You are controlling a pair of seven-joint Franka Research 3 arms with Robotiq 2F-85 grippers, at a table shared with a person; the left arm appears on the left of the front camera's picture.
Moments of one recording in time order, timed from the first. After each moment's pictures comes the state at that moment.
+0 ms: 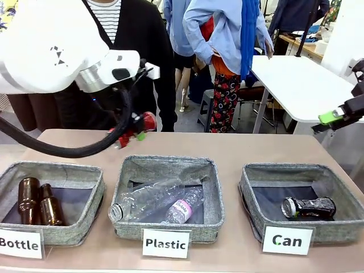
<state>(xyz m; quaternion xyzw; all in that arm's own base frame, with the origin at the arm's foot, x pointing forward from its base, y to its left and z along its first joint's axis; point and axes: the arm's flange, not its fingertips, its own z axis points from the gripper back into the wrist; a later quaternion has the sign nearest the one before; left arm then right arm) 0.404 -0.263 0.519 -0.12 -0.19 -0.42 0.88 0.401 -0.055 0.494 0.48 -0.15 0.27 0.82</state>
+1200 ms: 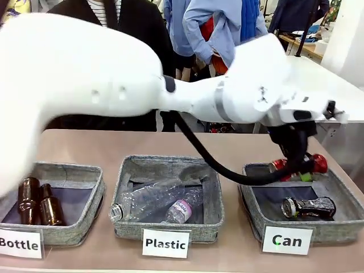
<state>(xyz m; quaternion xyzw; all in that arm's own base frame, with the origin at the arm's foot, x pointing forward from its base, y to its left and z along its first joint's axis) 0.400 -0.653 0.438 -0.23 -0.13 -0.67 0.69 0.236 -0.216 0.527 0.31 -0.20 0.14 0.92</state>
